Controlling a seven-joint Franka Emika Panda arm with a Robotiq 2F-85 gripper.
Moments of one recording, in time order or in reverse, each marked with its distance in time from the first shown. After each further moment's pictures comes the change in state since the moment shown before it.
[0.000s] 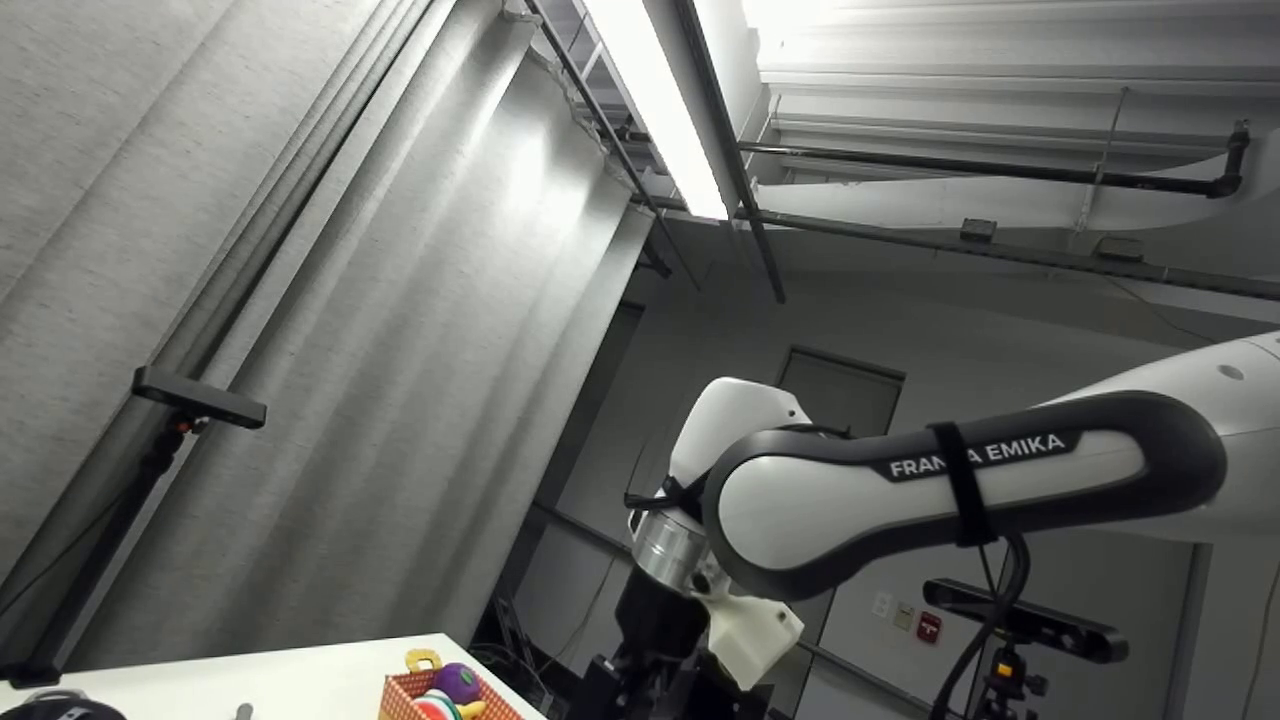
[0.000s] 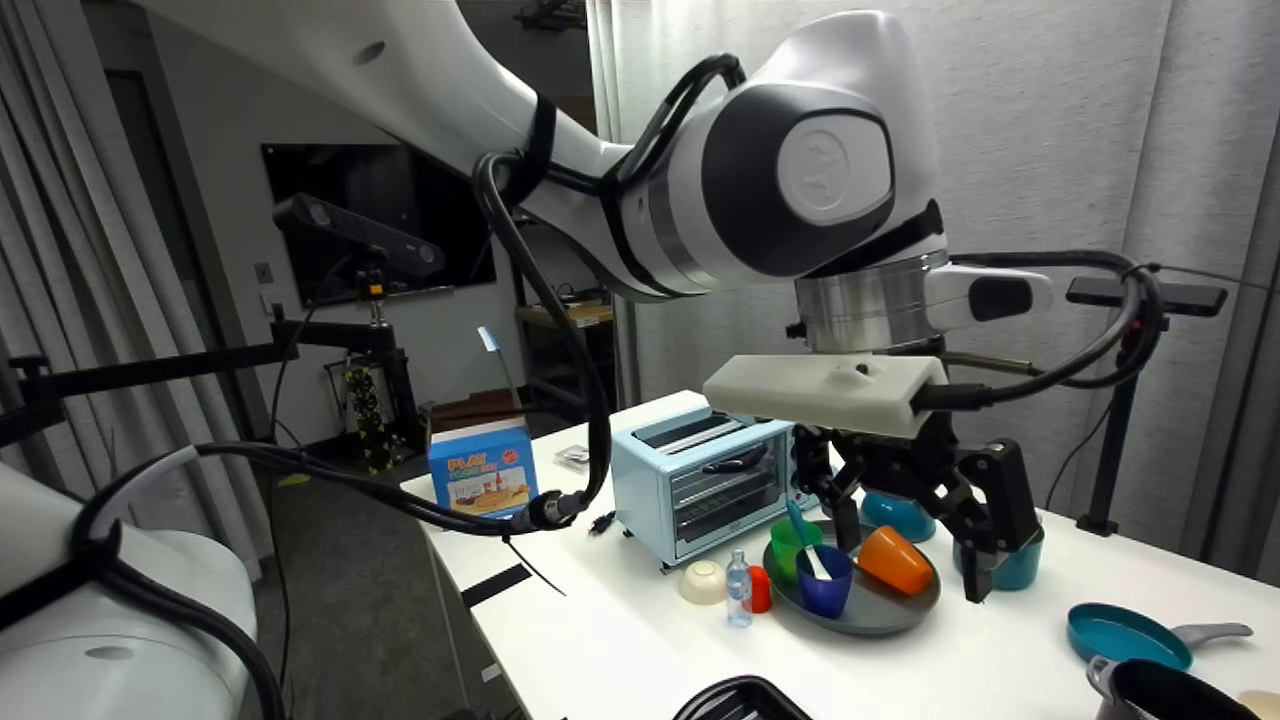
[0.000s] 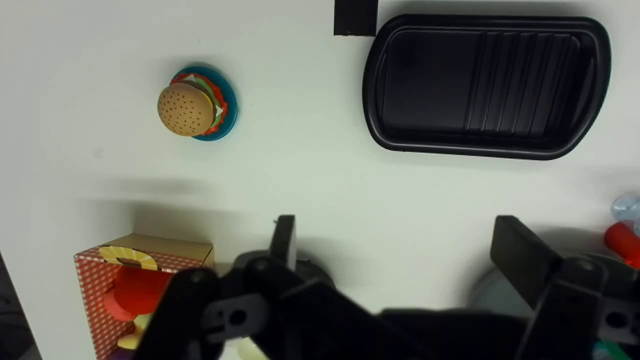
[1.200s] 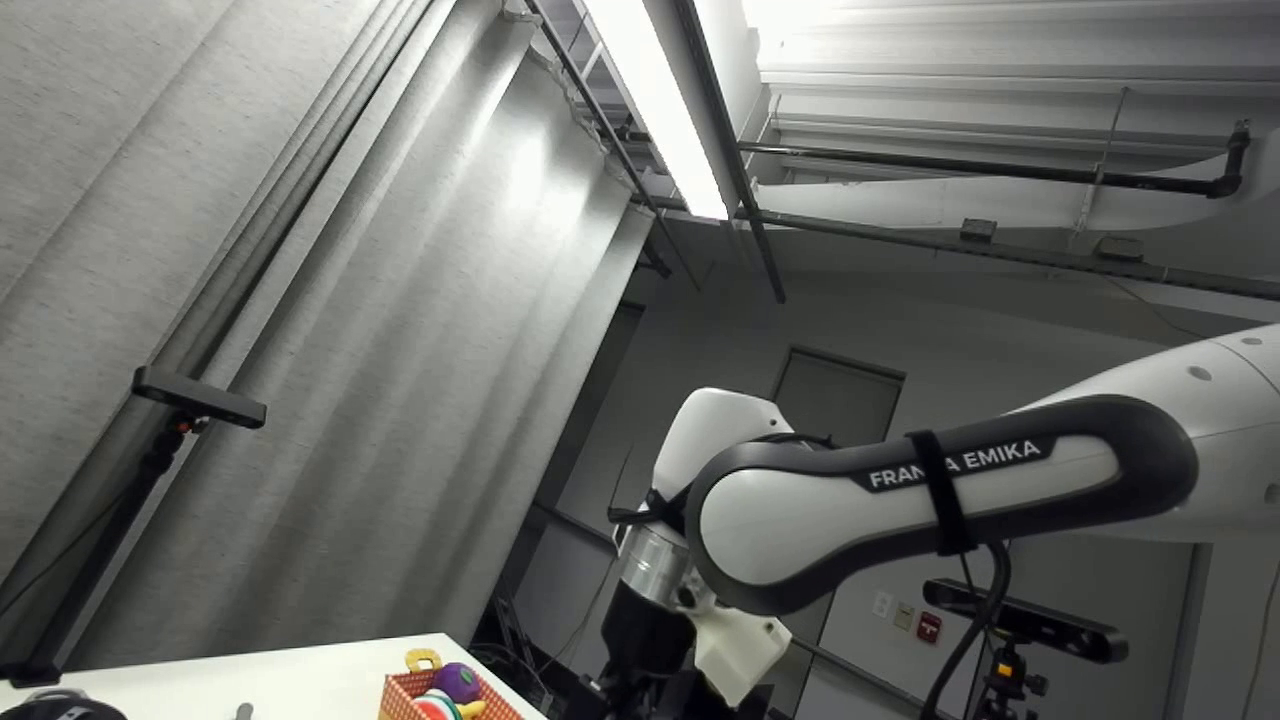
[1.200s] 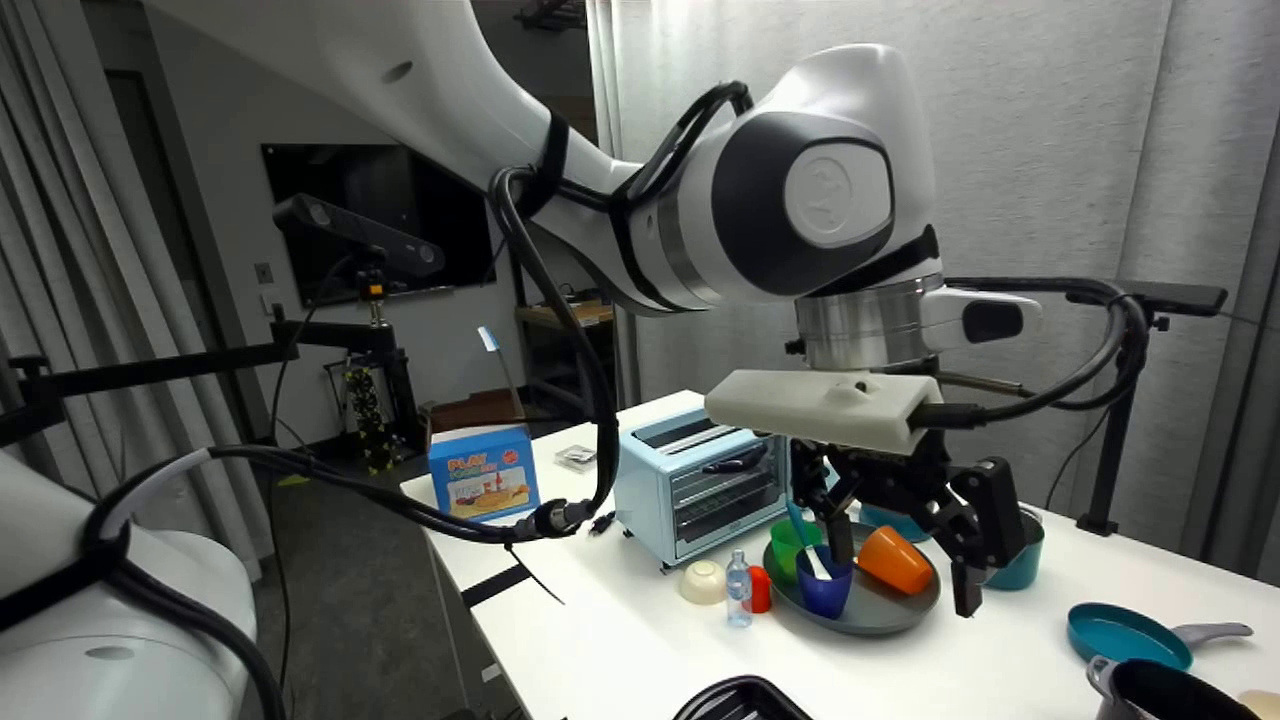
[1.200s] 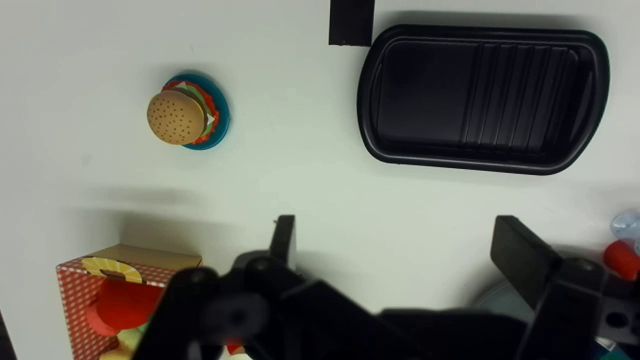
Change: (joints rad) arm 0.002 0.038 0.011 0.002 0.000 0.000 0.001
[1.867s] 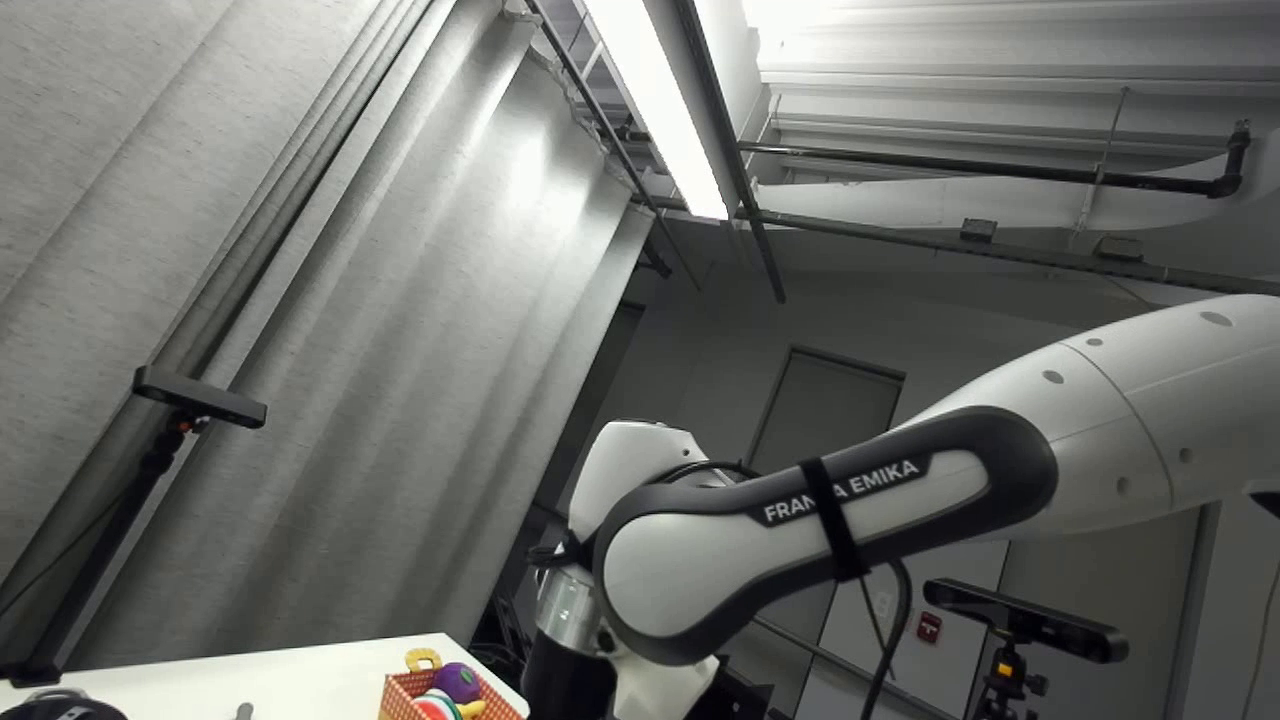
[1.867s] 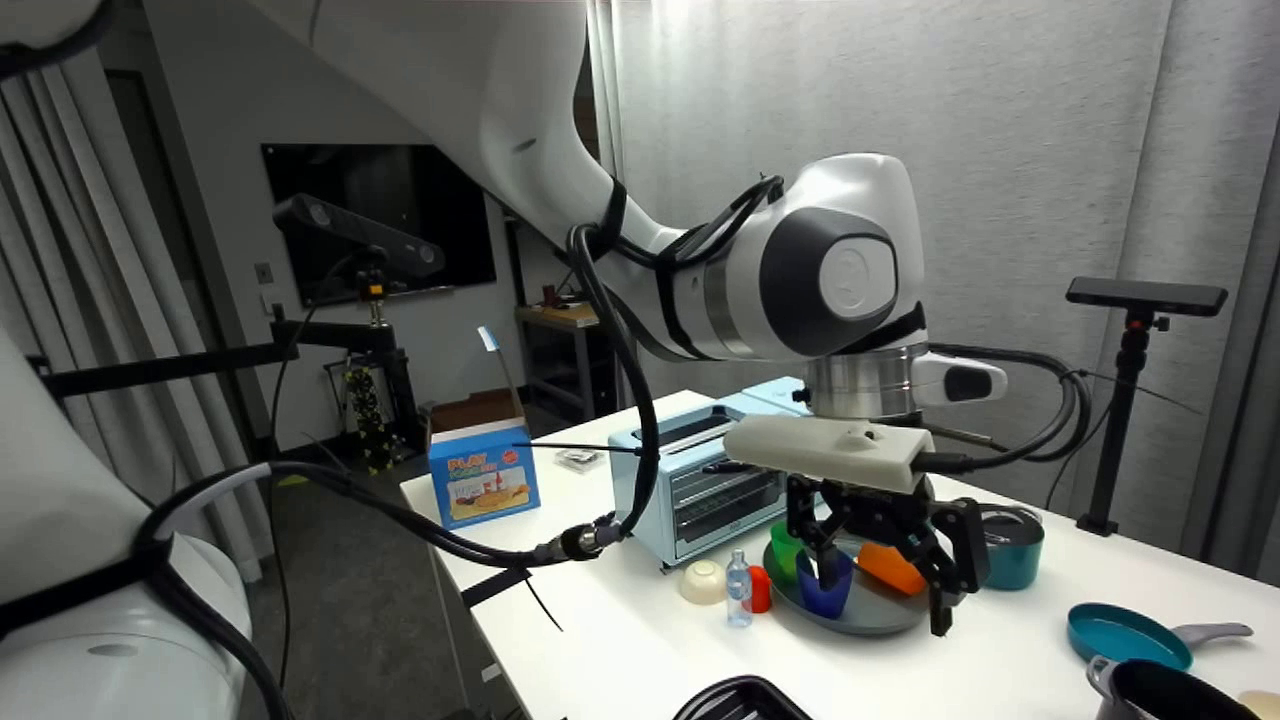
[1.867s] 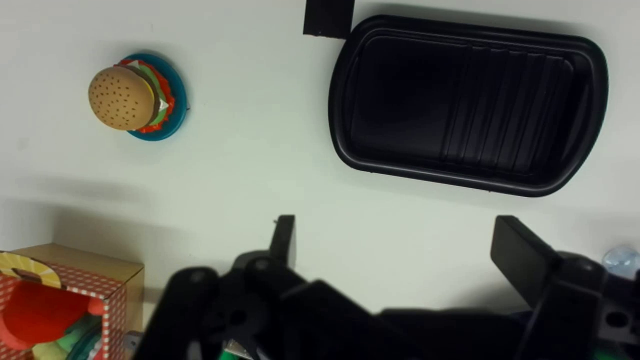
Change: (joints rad) arm 0.043 0.195 0.028 0.067 0.000 0.044 -0.001
